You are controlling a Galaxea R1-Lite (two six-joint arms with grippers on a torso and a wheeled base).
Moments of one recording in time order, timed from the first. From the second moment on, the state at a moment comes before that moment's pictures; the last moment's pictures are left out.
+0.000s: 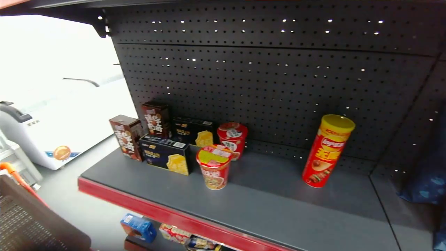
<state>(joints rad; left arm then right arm) -0.04 0.11 -0.17 0.08 -0.19 0.06 0.00 0.00 0.00 0.00 -0.02 0.00</state>
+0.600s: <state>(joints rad) -0.05 0.11 -0.16 0.08 -0.19 0.06 0.00 0.00 0.00 0.00 -0.02 0.00</state>
